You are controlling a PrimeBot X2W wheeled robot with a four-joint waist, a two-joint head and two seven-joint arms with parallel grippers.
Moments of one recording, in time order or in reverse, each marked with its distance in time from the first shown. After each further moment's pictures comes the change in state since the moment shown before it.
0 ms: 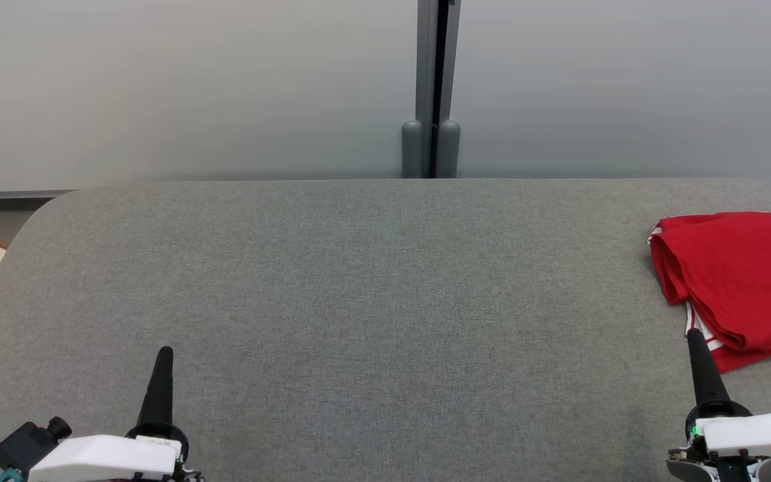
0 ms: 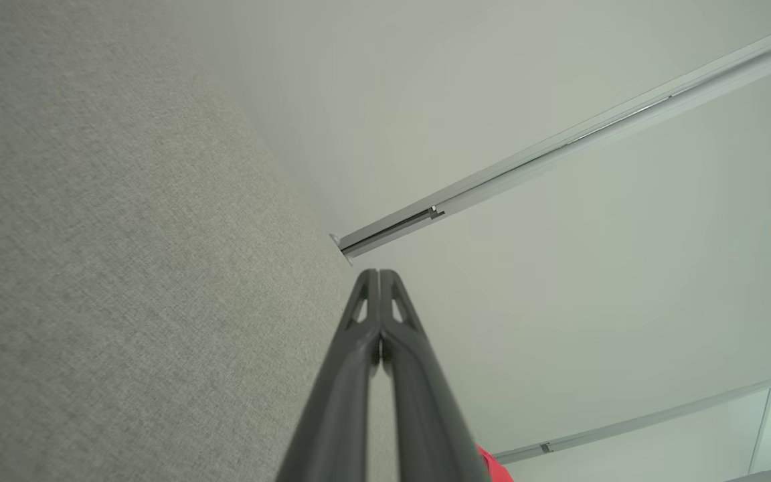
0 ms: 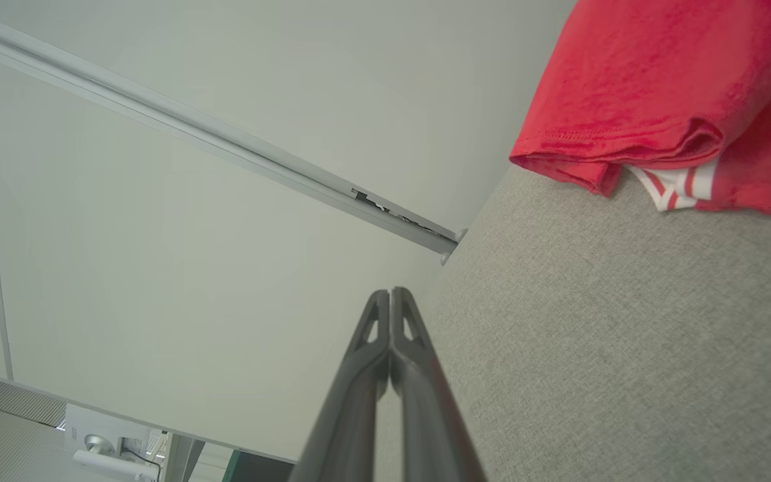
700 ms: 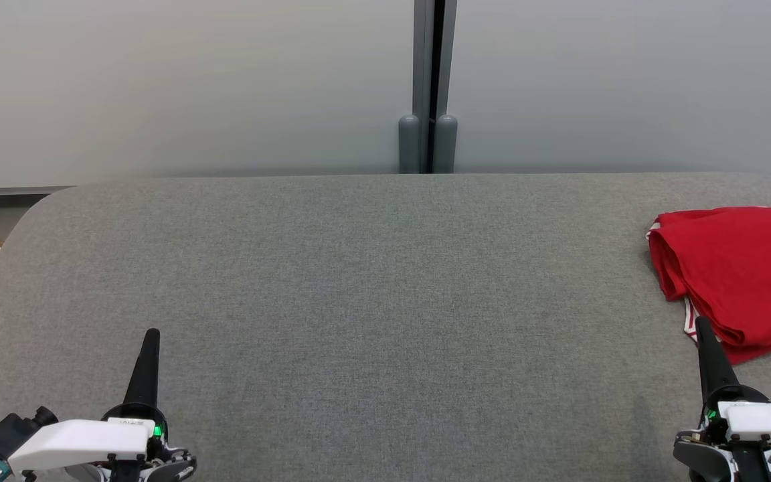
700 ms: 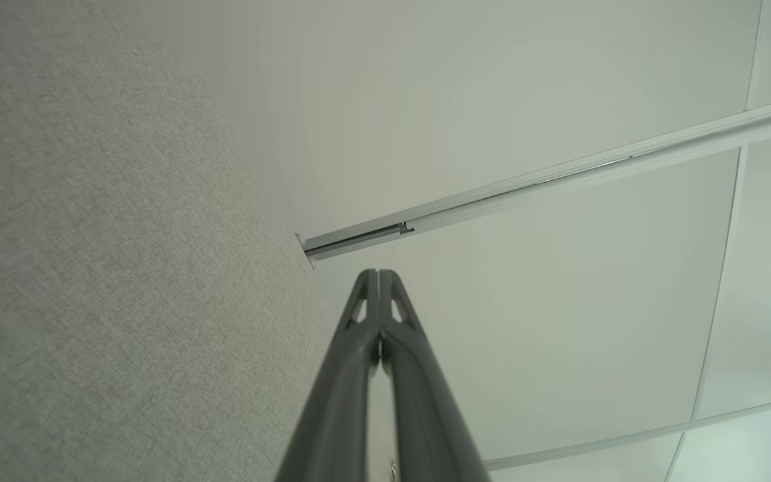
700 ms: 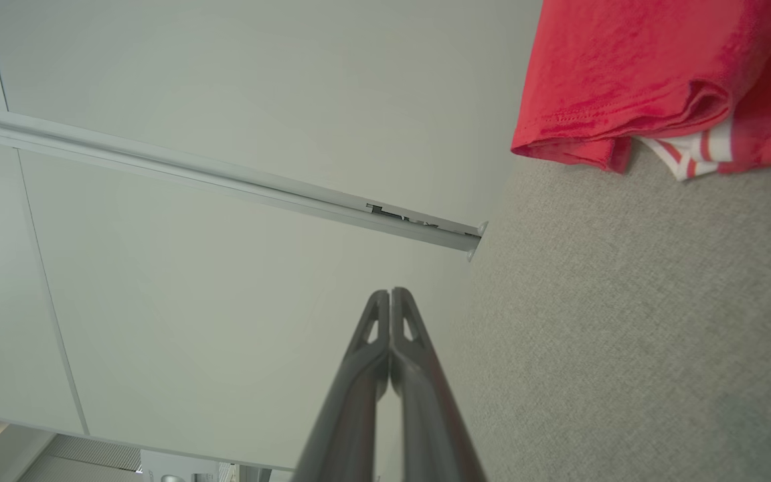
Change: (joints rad) left arm -0.055 0.000 0.041 0.031 -0.180 -0.021 0.052; right arm -0.036 0.008 -0.036 0.011 0.185 0.000 0.049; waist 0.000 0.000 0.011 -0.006
